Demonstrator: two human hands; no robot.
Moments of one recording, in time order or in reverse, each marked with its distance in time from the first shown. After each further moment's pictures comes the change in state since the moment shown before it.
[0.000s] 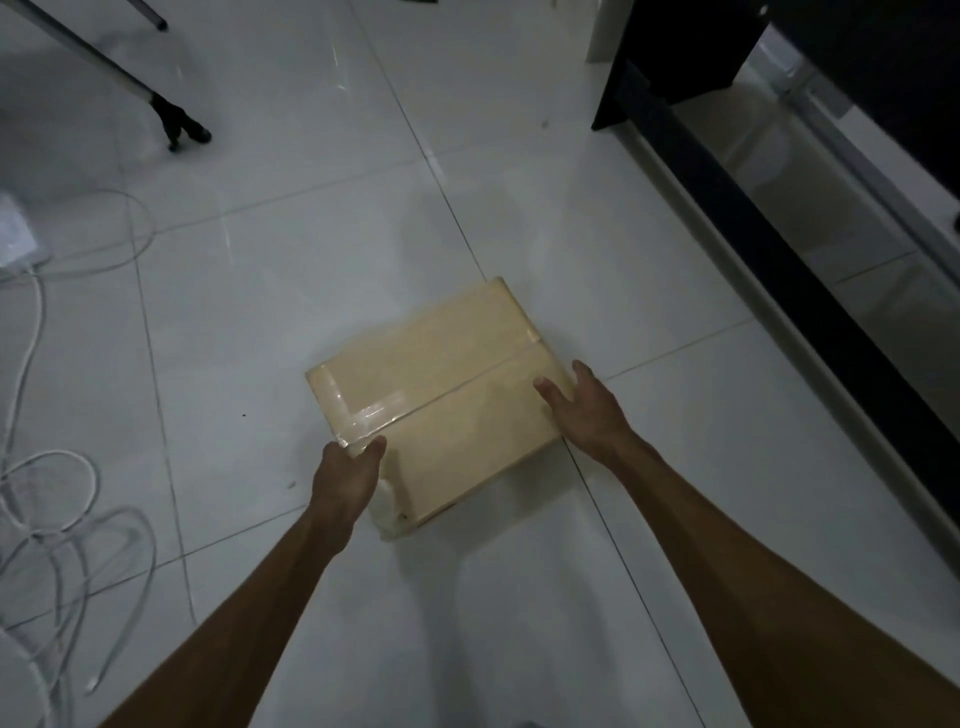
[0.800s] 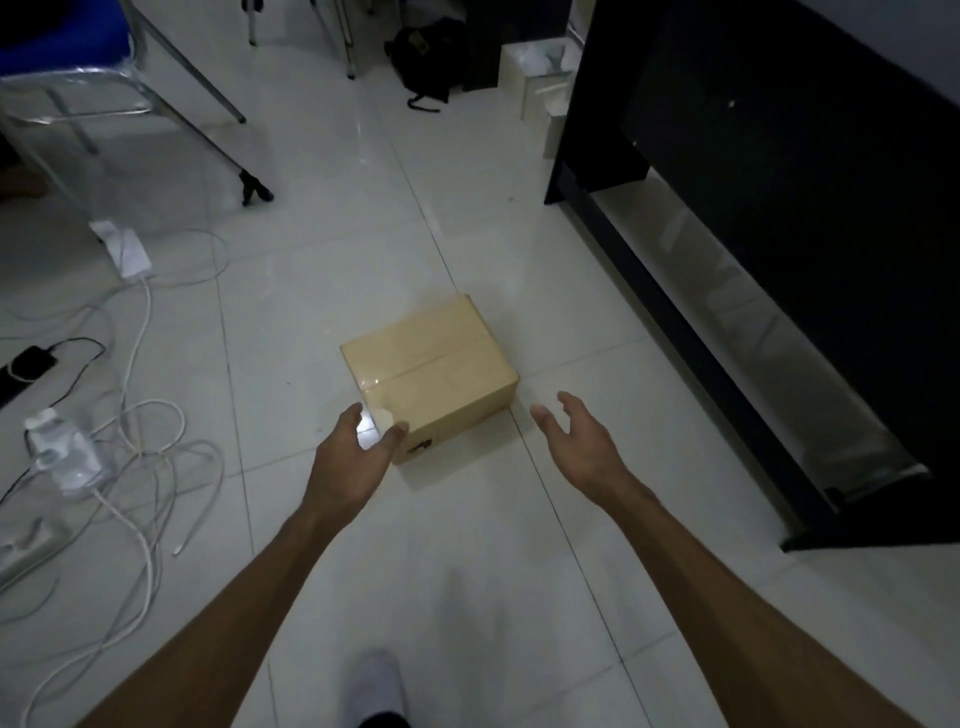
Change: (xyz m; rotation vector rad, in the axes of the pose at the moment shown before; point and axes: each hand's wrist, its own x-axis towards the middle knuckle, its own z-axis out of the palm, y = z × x) left_hand -0.313 0.005 -0.089 0.094 -0.014 0.458; right_hand -0.308 -0.015 -0.110 0.092 0.043 -0.116
